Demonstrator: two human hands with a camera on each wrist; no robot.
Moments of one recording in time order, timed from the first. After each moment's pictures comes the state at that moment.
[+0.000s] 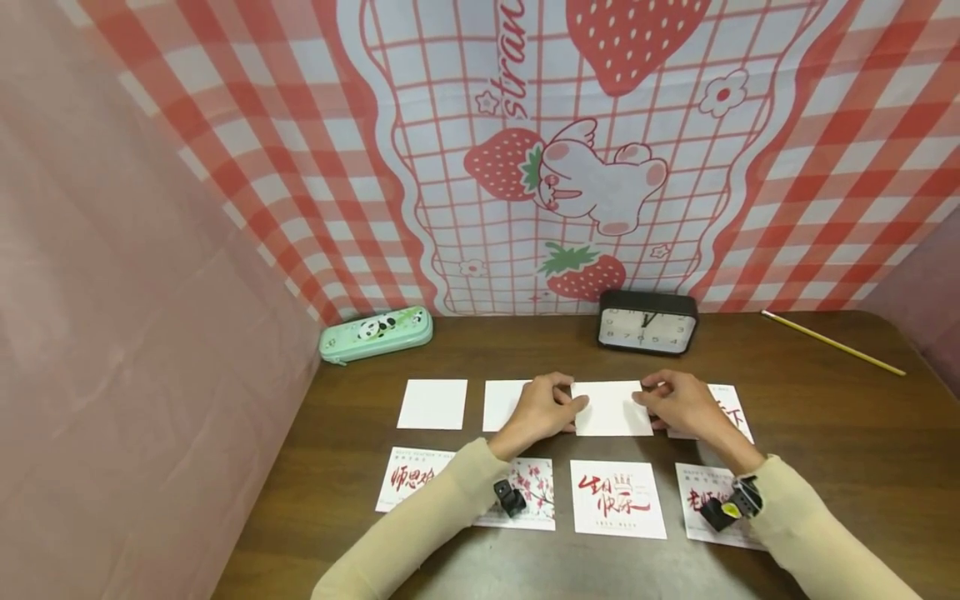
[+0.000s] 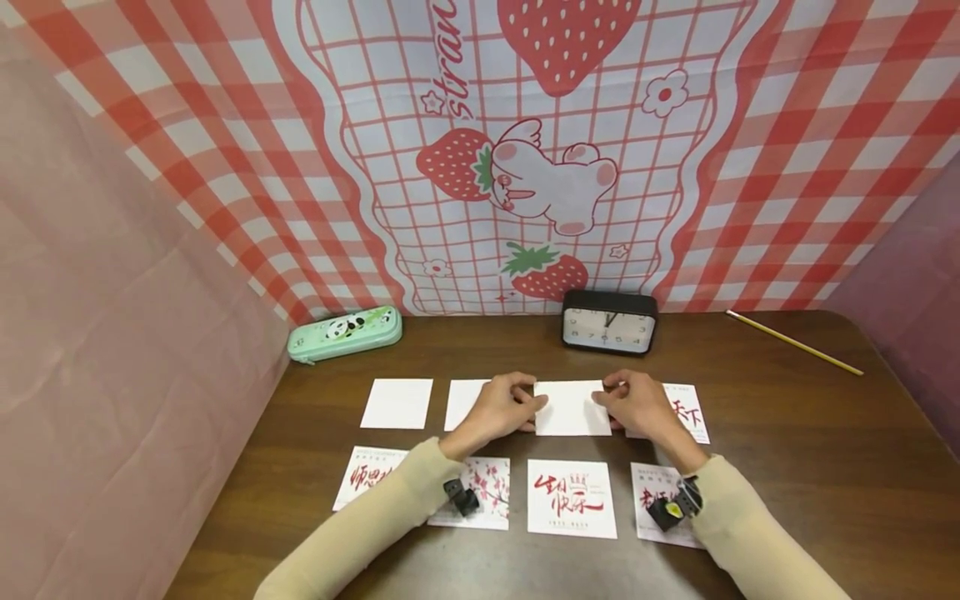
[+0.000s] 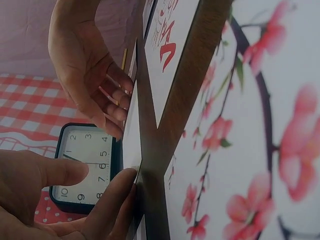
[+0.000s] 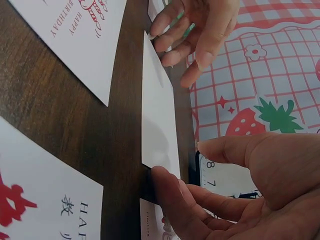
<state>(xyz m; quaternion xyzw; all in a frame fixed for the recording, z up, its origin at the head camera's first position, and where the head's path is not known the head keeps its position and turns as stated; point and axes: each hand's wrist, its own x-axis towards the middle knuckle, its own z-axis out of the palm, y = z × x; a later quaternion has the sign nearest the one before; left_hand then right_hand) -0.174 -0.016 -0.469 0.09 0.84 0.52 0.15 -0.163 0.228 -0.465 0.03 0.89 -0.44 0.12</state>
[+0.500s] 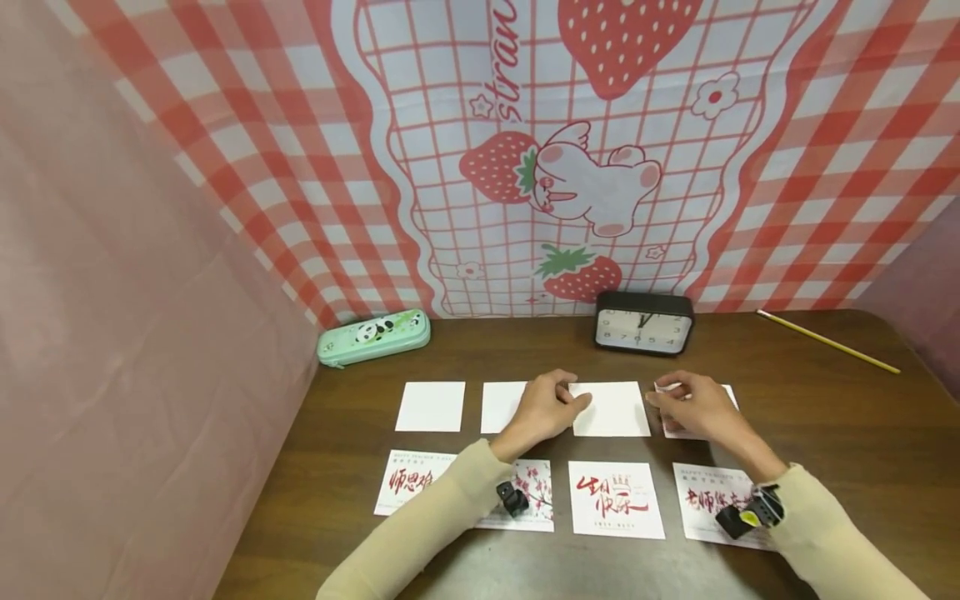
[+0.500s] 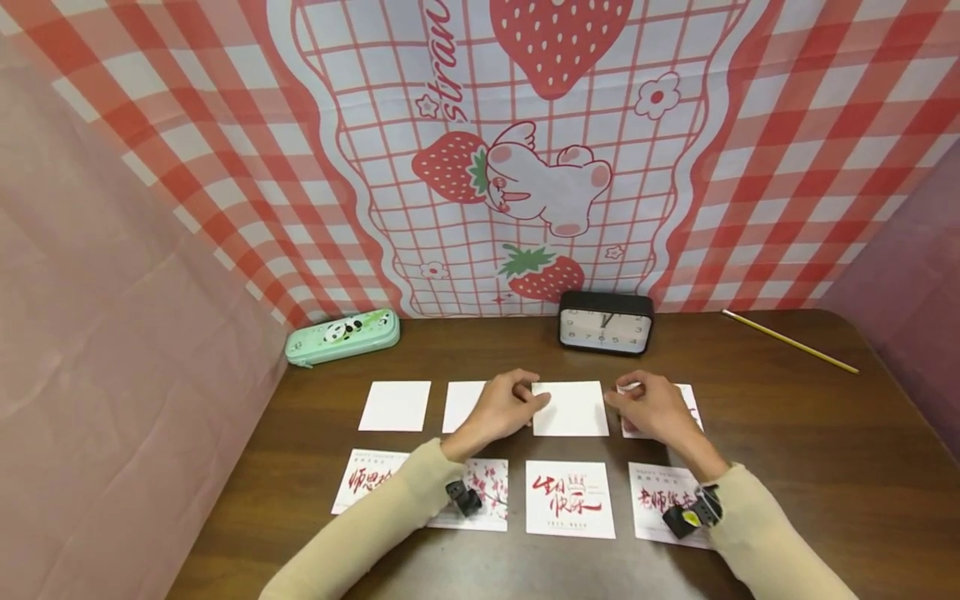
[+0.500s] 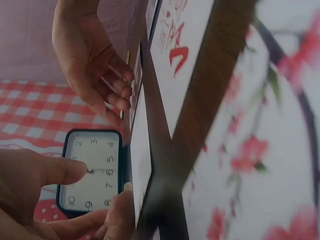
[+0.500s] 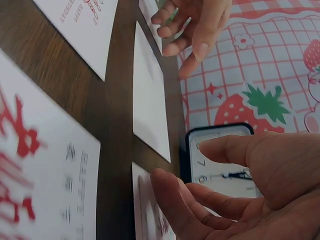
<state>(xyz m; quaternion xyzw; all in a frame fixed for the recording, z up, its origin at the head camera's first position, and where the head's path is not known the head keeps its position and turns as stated) -0.175 -0.009 -0.466 0.13 0.88 0.44 0.09 -0.153 0.249 -0.460 0.03 0.87 -0.48 0.11</state>
